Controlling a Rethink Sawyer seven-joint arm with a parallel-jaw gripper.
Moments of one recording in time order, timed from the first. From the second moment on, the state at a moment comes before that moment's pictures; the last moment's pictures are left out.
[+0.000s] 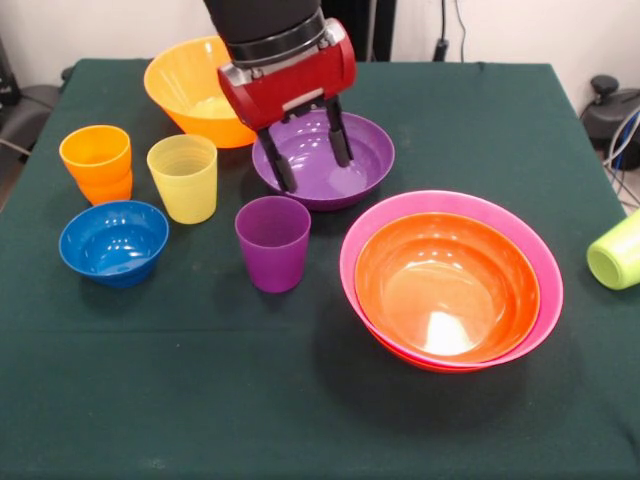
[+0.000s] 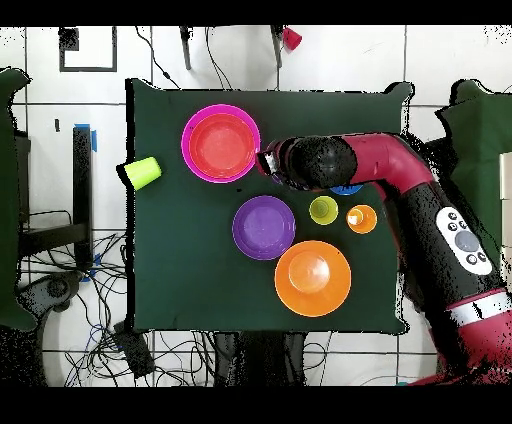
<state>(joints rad) -0.90 -0.51 0.94 1.54 -0.62 0.82 1.45</state>
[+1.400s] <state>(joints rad) -0.78 -0.44 0.83 1.47 -0.73 0.73 1.45</state>
